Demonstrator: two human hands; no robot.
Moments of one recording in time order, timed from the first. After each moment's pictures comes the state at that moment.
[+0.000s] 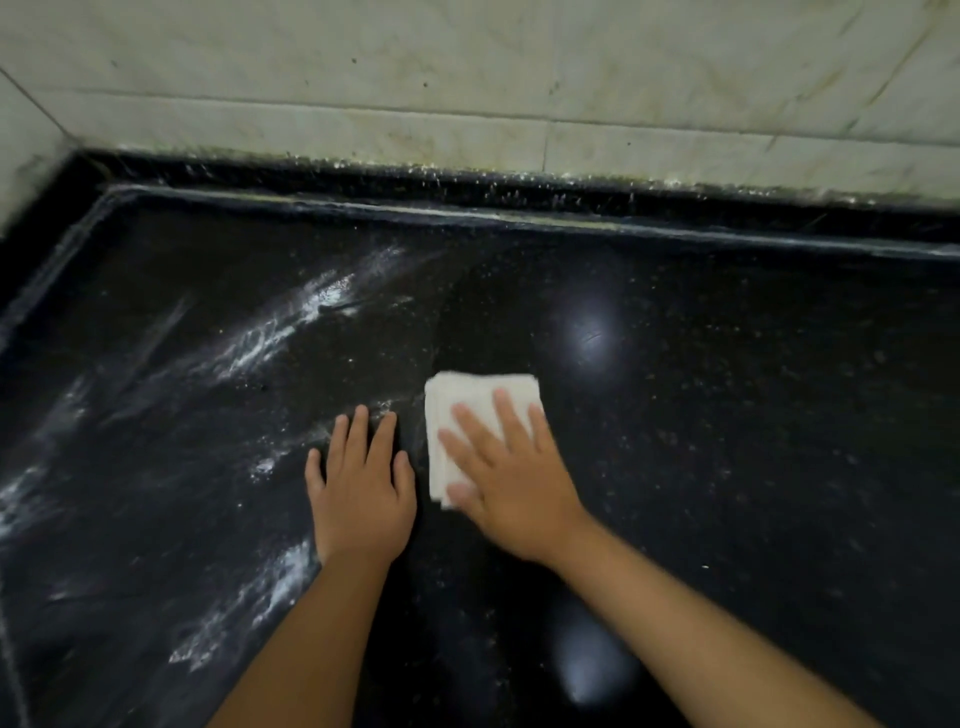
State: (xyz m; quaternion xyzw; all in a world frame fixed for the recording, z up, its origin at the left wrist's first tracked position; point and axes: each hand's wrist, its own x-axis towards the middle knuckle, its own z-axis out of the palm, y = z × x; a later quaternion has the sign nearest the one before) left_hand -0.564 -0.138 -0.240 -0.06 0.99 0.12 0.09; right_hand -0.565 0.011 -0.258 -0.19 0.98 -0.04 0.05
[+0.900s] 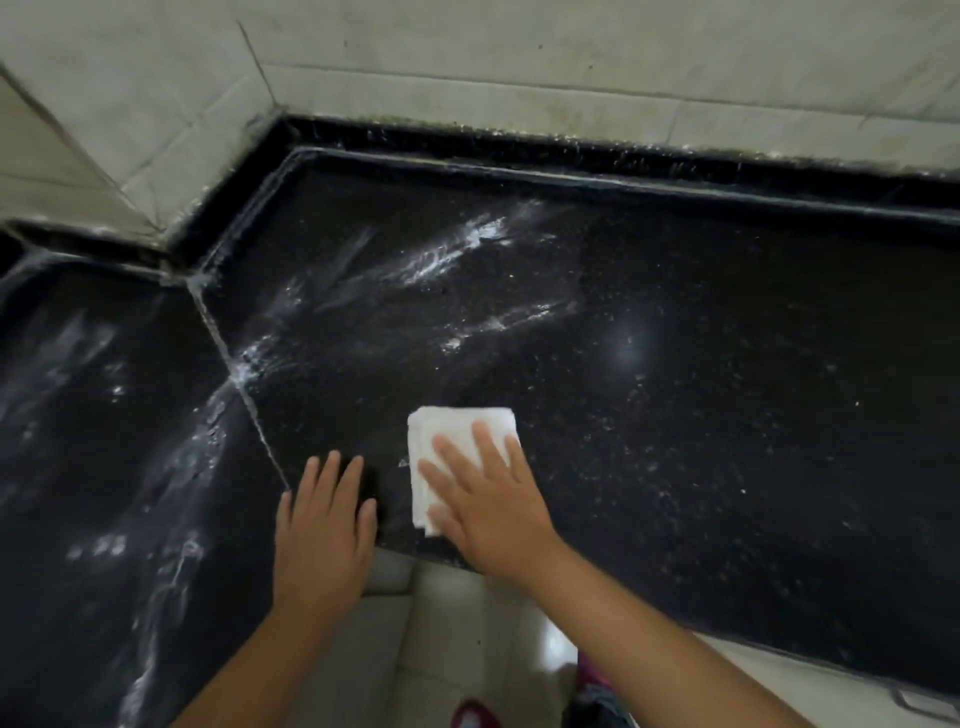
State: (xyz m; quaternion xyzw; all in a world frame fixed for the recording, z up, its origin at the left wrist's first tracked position) left_hand -0.407 -0.342 -0.231 -0.04 0.99 0.11 0.04; right_hand -0.435 -0.175 -0.257 -0.20 0.97 -0.05 0.09
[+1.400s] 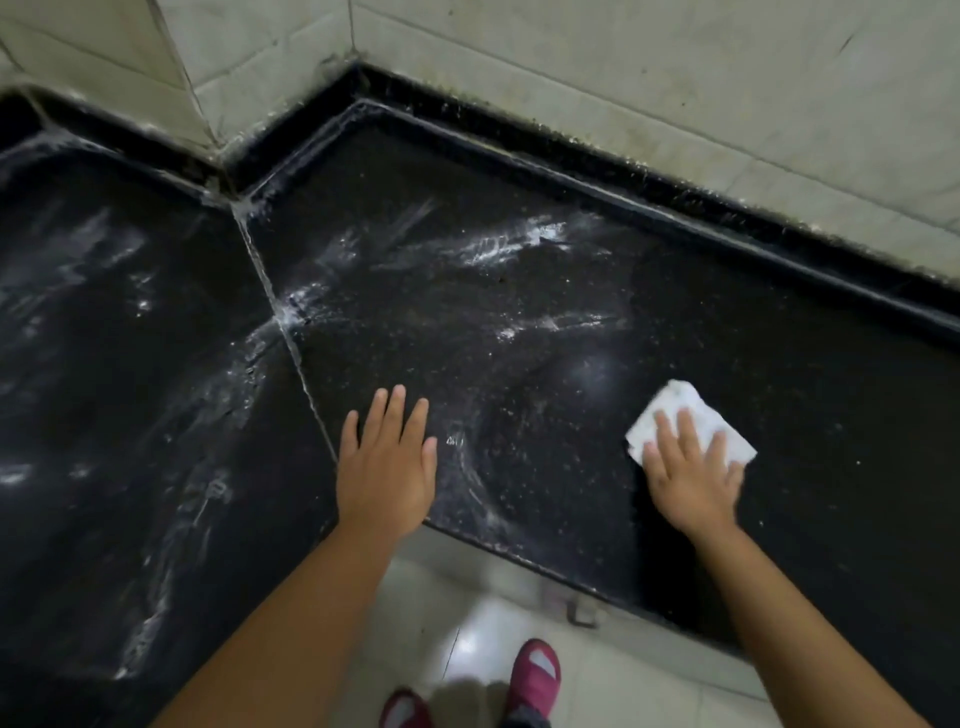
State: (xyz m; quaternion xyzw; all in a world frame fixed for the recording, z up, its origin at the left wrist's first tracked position) left_hand -0.439 -0.345 -0.248 -0.01 0.99 0.14 0.07; right_hand -0.451 -0.078 -0.225 0.16 0.97 -0.07 0.17
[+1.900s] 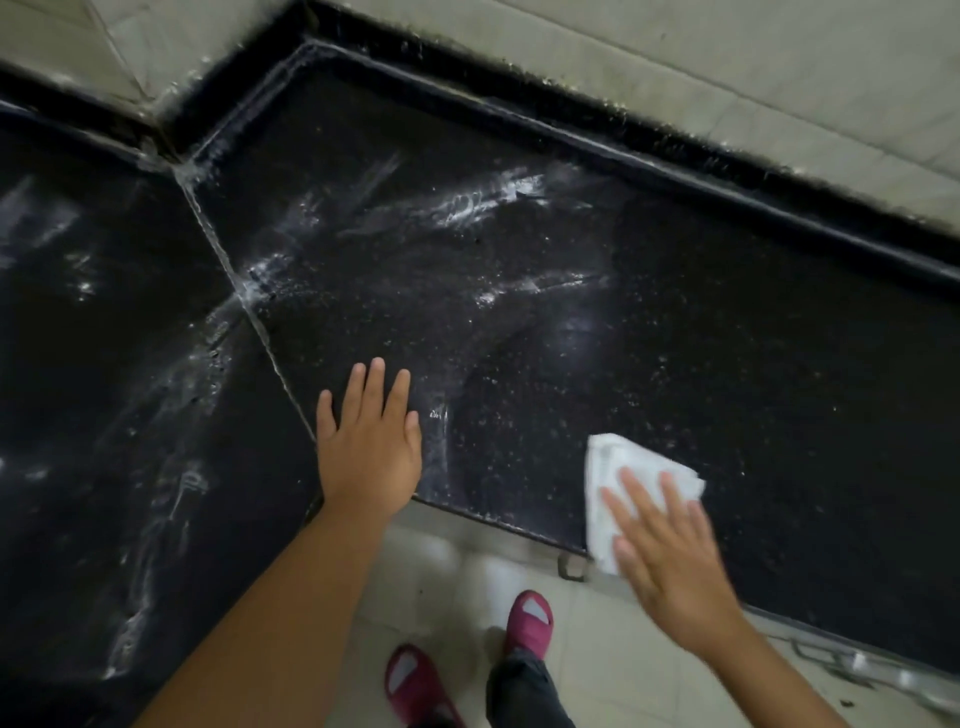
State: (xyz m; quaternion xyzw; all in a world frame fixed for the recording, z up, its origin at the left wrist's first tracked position) left_hand -0.439 -0.345 -0.247 -0.02 0.99 0.12 0.10; right_hand -0.344 -0.073 -0.244 -0.07 0.99 -0.02 0.14
